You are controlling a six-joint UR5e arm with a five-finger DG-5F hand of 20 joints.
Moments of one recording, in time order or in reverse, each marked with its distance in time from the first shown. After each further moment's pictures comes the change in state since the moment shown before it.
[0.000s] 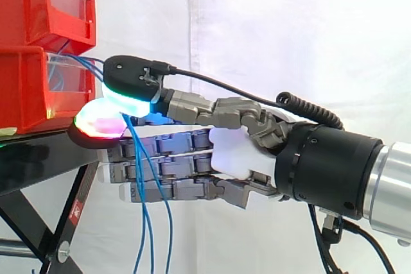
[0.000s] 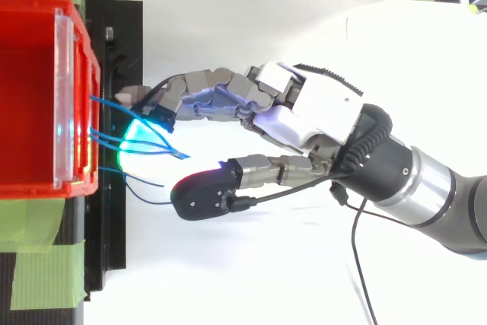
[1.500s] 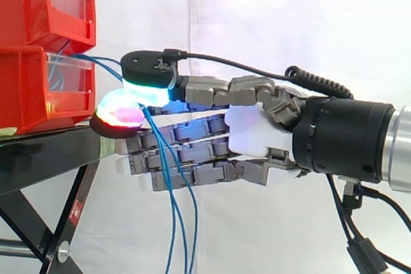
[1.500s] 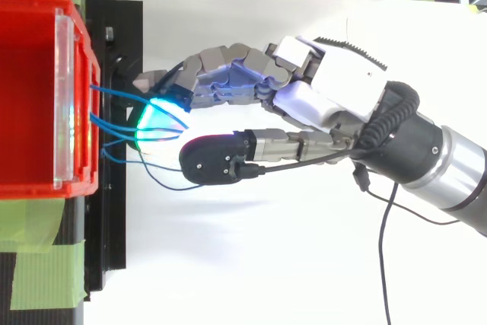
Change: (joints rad) arm -0.023 0.076 0.000 -0.183 -0.017 0.048
